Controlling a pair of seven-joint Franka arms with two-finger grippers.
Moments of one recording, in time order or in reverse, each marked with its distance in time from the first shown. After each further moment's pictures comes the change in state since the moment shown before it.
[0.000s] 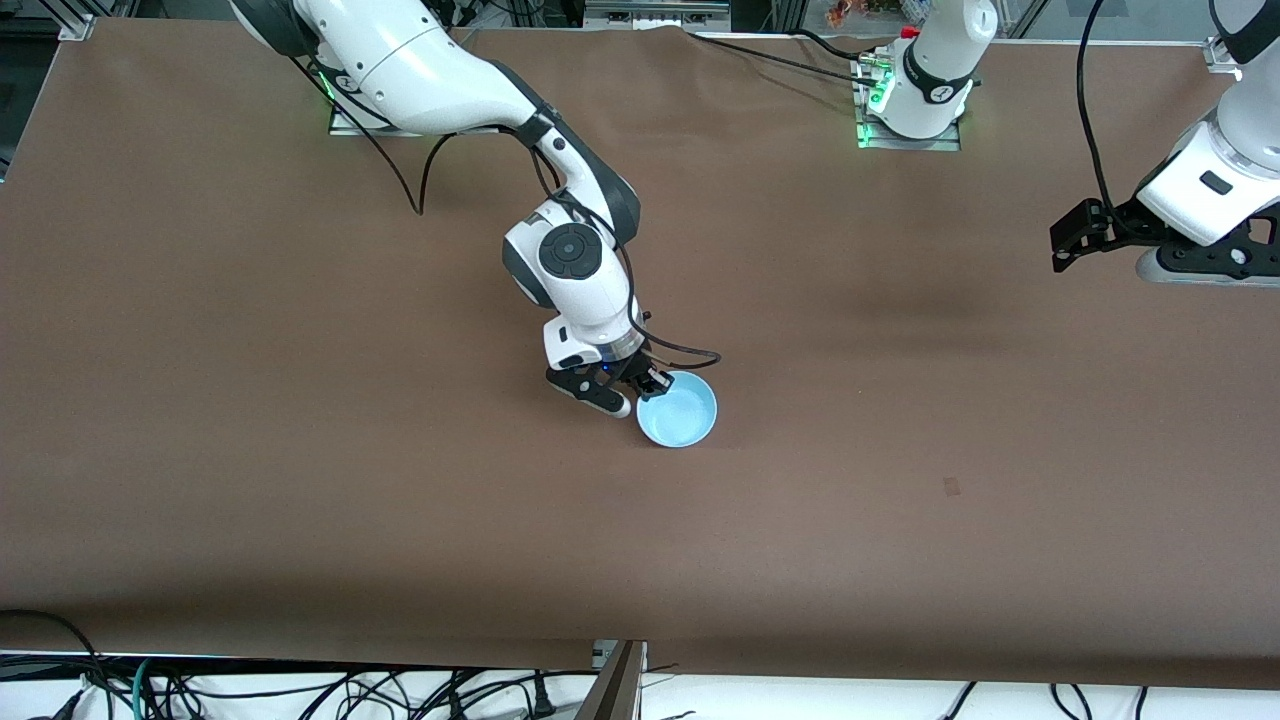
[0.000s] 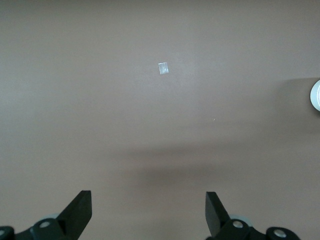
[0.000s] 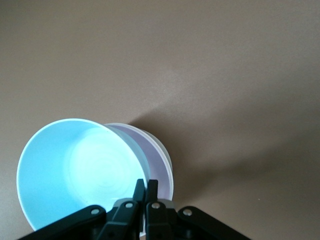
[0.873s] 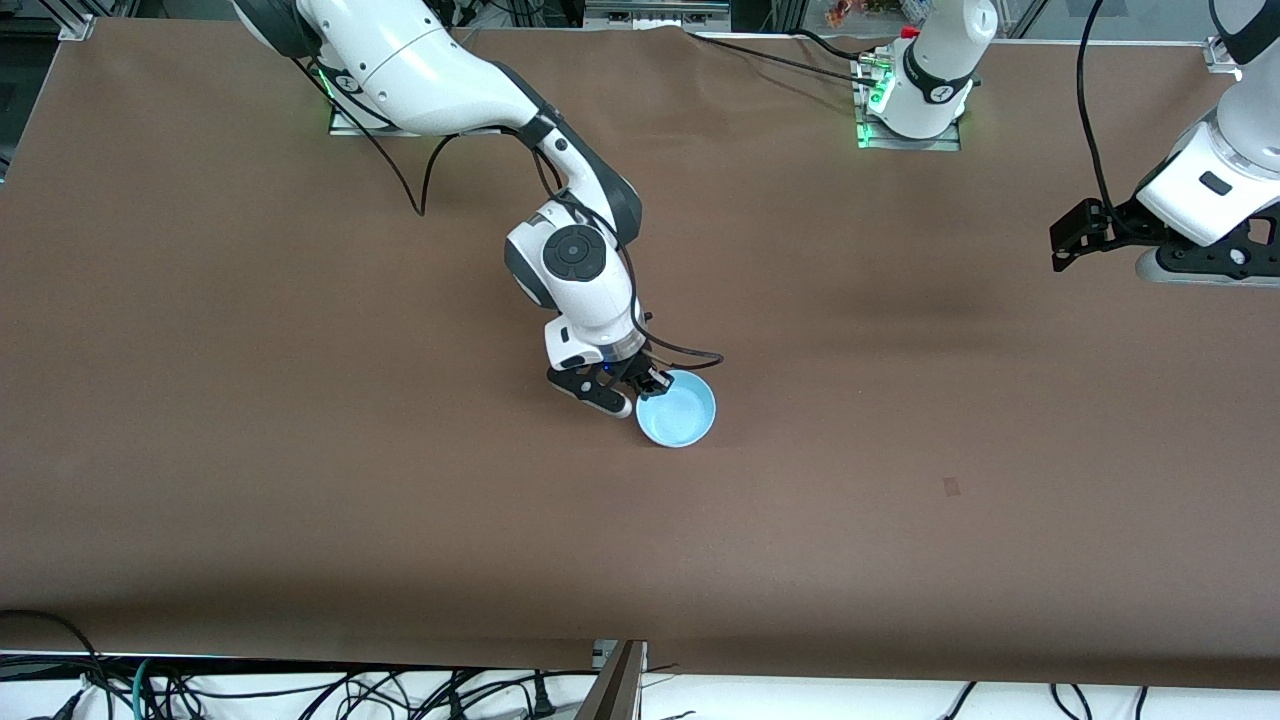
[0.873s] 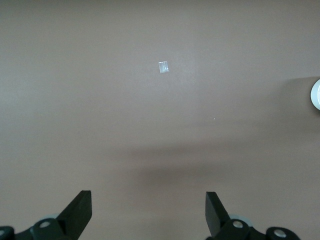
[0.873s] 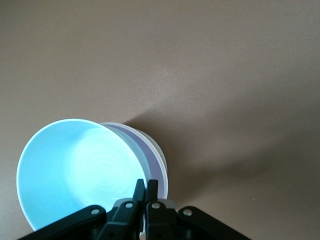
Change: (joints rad) left arm 0.000 0.000 0.000 0.000 0.000 -0.004 0.000; right arm 0.005 0.002 -0.007 0.006 -0.002 -0.026 0.000
